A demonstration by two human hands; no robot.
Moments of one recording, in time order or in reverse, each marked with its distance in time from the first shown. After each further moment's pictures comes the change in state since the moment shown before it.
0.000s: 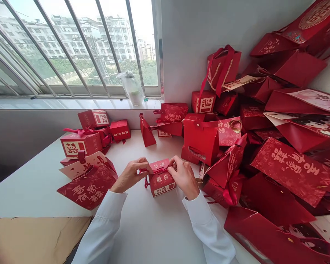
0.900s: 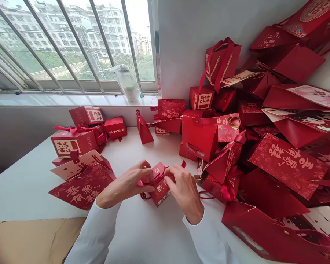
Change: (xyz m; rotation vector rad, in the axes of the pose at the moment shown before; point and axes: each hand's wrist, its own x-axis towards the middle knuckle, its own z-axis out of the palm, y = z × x) left_hand -0.010 0.043 -0.012 0.105 -0.314 -0.085; right_hand -0.039 -0.012 -0.002 -0.077 0.013 -0.113
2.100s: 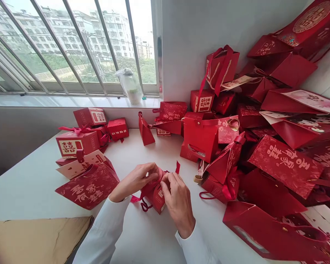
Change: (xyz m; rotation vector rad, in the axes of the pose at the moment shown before) left_hand 0.011 -0.002 0.010 -0.090 0.080 -0.036; right_hand -0.024 -0.008 0.034 0.036 0.151 0.033
